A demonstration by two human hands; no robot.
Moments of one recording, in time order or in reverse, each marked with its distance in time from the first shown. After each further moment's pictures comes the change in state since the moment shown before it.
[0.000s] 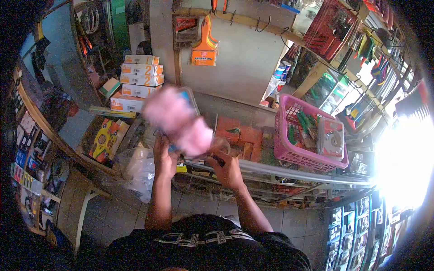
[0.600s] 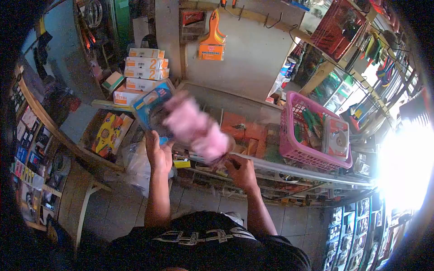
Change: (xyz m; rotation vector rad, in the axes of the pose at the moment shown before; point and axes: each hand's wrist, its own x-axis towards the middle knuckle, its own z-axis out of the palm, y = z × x) left_hand 0.007 0.012 -0.031 -0.114 0.138 0.137; right_hand -0.017 0.033 -0.011 0.013 -0.046 -0.055
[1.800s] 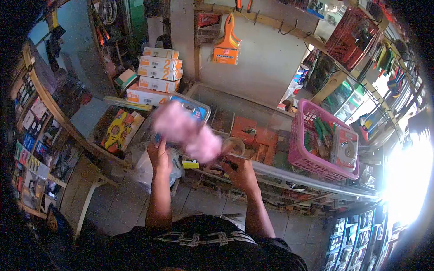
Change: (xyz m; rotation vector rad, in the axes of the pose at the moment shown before) left_hand -0.002 0.018 -0.012 0.306 0.169 0.129; right_hand 0.019 -0.026 0.013 -0.092 -0.077 -0.028
